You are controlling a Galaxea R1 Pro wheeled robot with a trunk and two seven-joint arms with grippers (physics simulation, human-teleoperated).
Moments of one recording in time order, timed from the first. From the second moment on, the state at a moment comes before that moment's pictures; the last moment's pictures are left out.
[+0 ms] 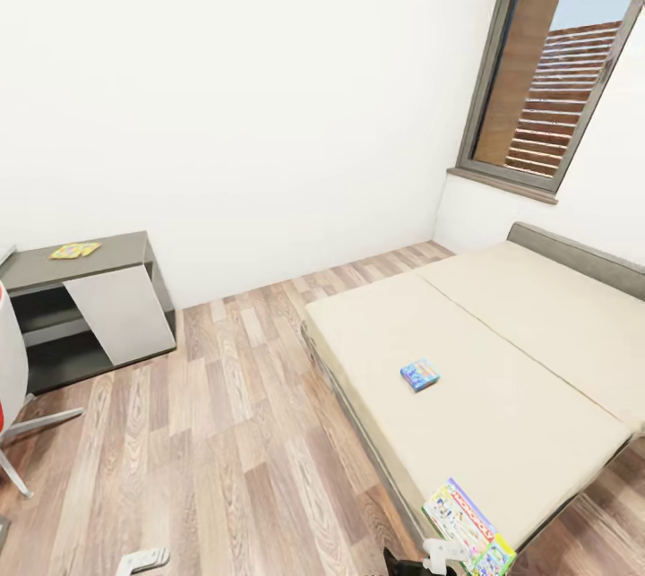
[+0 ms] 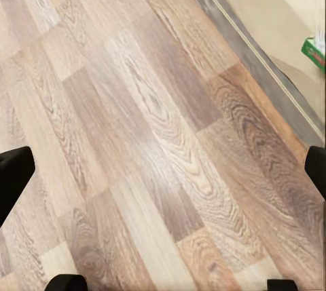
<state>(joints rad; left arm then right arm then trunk) -0.45 0.22 0.19 -0.04 0.01 0.01 -0.29 -0.20 0.06 -0.05 -0.54 -0.13 -0.11 0.18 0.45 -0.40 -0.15</state>
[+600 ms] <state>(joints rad) -0.21 0.00 0.19 0.01 0.01 0.00 -0.19 -0.20 0.06 -0.05 -0.53 -0.13 -0.11 0.18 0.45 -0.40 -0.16</state>
